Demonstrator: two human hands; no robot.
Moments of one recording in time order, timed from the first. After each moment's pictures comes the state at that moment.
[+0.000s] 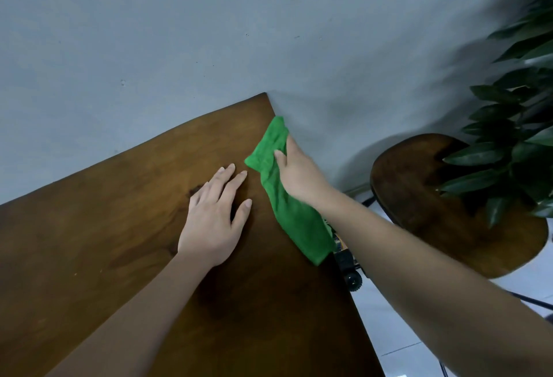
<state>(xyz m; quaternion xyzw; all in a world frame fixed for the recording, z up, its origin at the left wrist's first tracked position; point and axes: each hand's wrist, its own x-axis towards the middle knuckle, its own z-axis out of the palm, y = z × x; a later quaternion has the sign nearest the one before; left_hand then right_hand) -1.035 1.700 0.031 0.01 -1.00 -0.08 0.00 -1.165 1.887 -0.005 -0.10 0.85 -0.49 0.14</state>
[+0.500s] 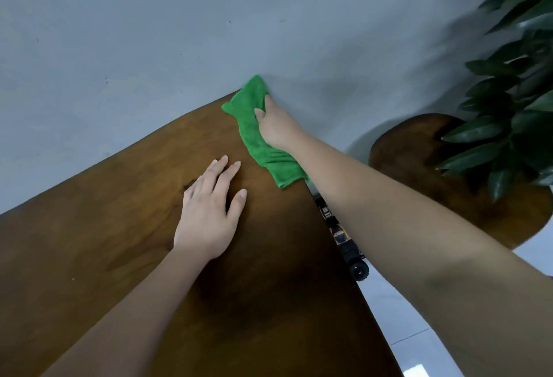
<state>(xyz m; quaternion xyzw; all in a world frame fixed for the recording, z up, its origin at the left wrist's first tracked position) -1.034 1.700 0.029 0.01 -1.00 -0.09 0.01 -1.233 1.855 0.016 -0.08 0.85 -0.48 0.18</state>
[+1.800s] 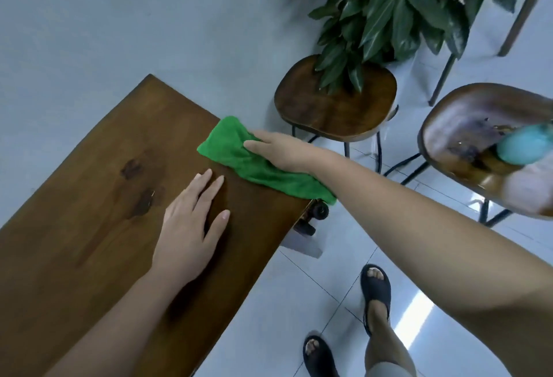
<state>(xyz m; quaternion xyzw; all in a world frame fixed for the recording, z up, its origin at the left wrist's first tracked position) -0.884 1.719 0.038 -0.24 -0.97 -0.07 -0.06 -0.935 1.993 0.021 -0.02 0.82 -0.54 0.19</state>
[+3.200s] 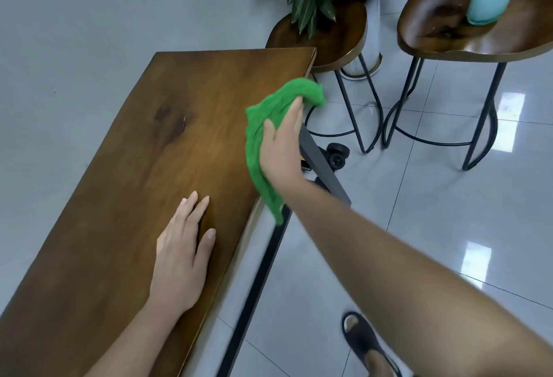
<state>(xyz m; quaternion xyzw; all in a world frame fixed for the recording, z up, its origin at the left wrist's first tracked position) -0.717 1.496 0.030 -0.30 -0.95 -0.08 -0.05 -0.729 1.763 -0.004 0.31 0.58 -0.71 -0.24</state>
